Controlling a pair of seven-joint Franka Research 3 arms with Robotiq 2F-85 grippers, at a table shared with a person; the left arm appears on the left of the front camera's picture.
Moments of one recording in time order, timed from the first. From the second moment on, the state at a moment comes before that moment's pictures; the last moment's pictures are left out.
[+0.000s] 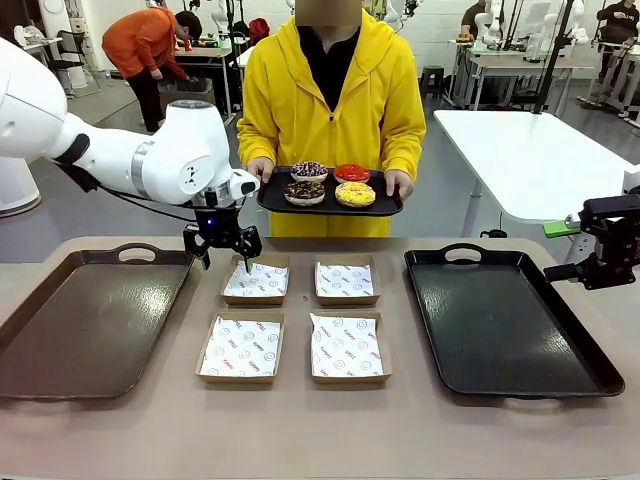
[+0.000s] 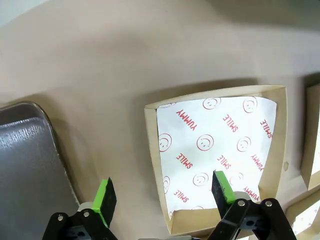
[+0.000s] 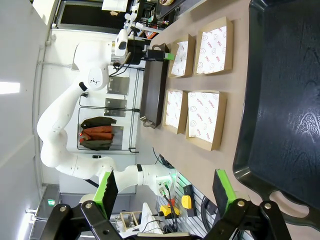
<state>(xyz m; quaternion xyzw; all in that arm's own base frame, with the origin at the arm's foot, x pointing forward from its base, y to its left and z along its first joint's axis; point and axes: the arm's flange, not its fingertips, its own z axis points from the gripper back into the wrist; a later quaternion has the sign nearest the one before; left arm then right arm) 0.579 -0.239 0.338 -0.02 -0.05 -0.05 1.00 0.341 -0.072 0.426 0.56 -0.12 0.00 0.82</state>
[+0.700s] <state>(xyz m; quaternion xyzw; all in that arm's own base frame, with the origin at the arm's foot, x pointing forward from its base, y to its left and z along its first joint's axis) 0.578 -0.232 0.328 -0.02 -0.06 -0.01 1.00 0.341 -0.072 0.426 0.56 -0.12 0.00 0.82</state>
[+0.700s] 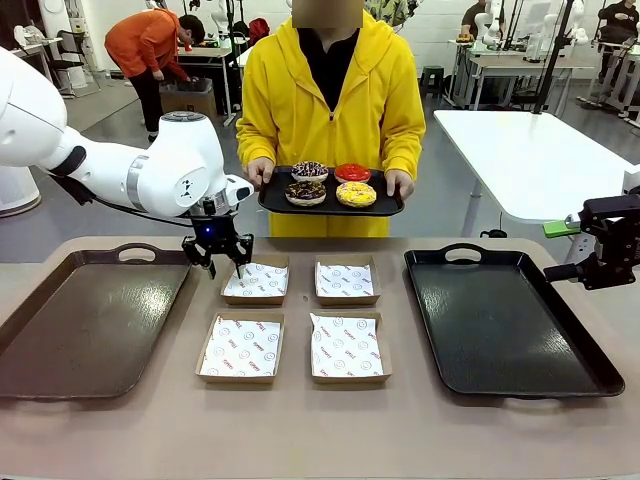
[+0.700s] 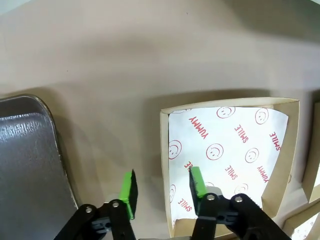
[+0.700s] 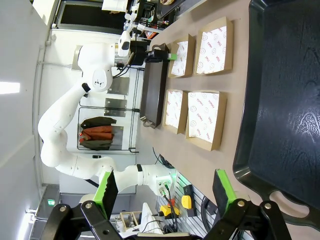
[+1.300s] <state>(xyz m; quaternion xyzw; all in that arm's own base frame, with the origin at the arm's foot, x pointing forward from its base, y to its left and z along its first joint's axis) 0.578 -0.233 0.327 -0.02 -0.04 -0.01 1.00 0.341 -0.072 0.426 0.56 -0.12 0.00 0.82</state>
